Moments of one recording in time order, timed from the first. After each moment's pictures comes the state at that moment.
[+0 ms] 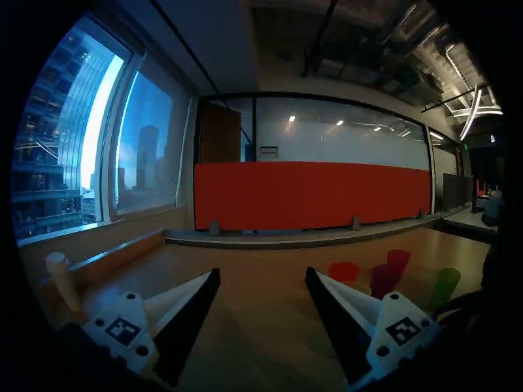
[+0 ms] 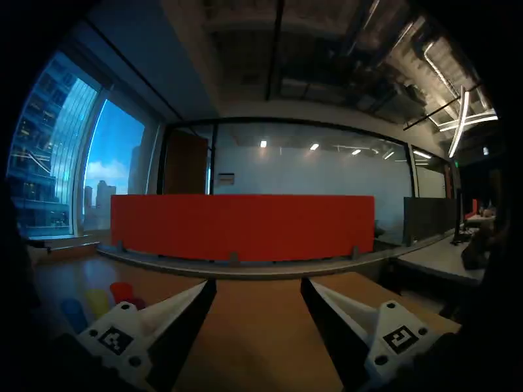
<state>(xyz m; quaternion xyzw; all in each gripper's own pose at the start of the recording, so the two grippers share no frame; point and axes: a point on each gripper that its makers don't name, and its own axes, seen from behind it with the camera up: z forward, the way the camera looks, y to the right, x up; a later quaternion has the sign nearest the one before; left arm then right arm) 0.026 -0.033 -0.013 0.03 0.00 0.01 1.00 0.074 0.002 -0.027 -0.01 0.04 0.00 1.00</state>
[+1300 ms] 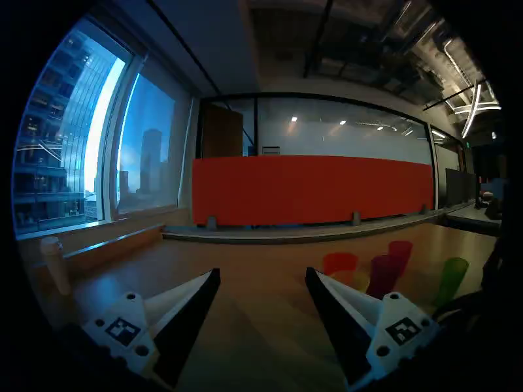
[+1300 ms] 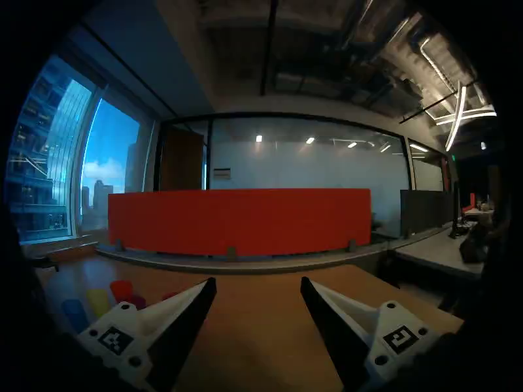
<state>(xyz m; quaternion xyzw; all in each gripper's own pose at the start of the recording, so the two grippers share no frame) -0.008 -0.009 -0.001 0.04 0.00 0.01 1.00 0.067 0.008 -0.035 -0.02 0.03 0.01 1.00</state>
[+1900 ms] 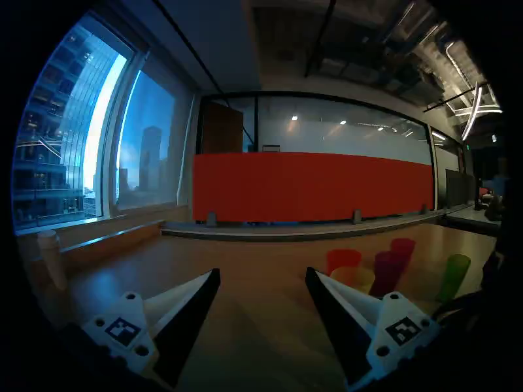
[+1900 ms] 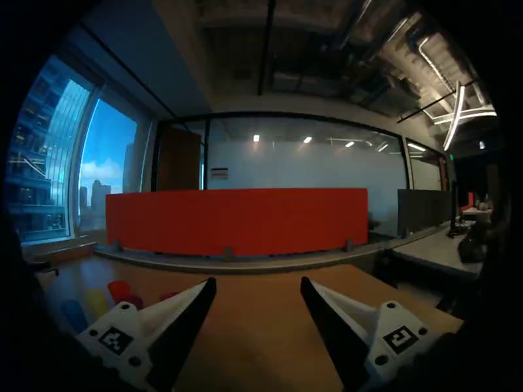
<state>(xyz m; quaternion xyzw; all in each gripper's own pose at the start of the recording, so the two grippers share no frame) -0.020 -0.014 0.003 0.03 0.00 0.00 1.00 0.068 0.012 -0.035 -0.03 0.03 0.01 1.00</state>
